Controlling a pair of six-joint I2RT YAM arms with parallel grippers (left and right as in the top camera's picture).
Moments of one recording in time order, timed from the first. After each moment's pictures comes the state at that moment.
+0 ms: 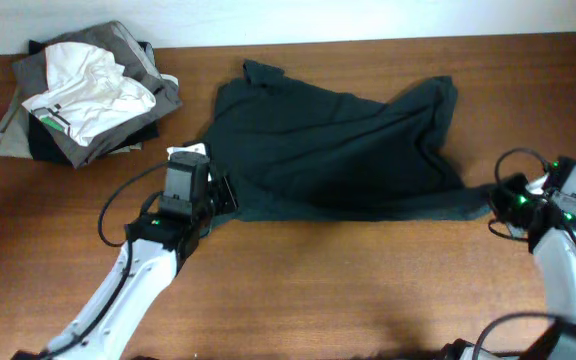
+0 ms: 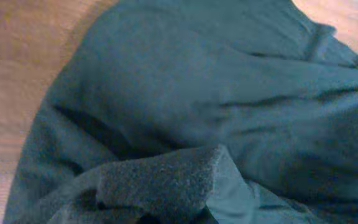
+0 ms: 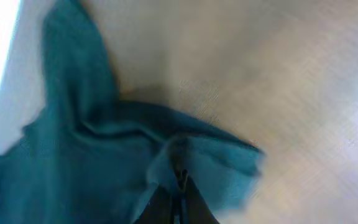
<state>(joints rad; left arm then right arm) -0.29 1.37 0.79 -0.24 -0.01 -0.49 -0.49 1.38 0.80 -0.36 -0.31 0.60</state>
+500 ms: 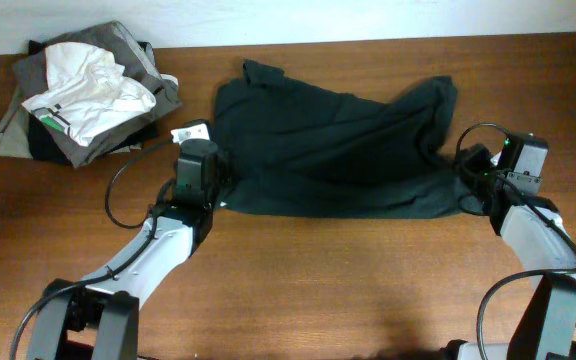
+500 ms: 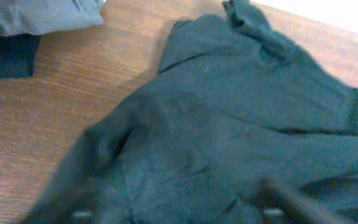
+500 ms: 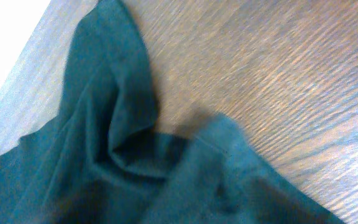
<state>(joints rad) -0.29 1.60 0.80 0.16 -0.20 -0.40 -0.29 1.54 0.80 -0.08 -0.12 0.63</state>
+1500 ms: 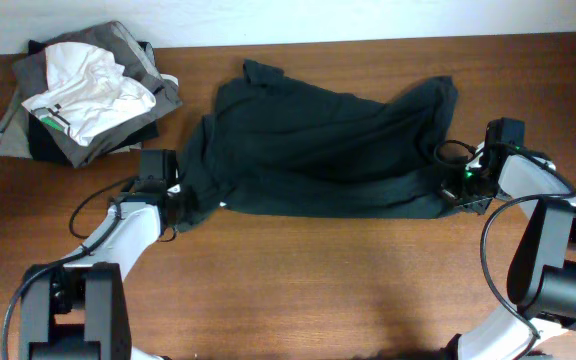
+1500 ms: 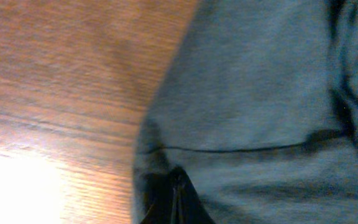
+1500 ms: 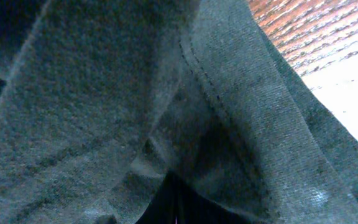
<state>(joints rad) -0.04 1.68 0.86 -0.37 -0.05 -0.28 -0.29 1.89 1.11 -0.63 -0.24 0.36</state>
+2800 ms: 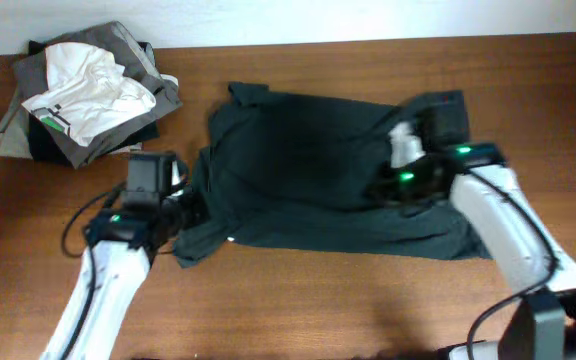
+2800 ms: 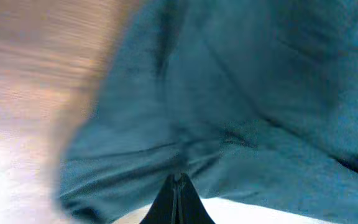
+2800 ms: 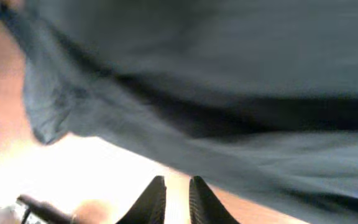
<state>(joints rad) -0.15 1.30 0.93 -0.69 0.10 -0.45 0.17 1.58 1.17 -0.87 -0.48 0.28</state>
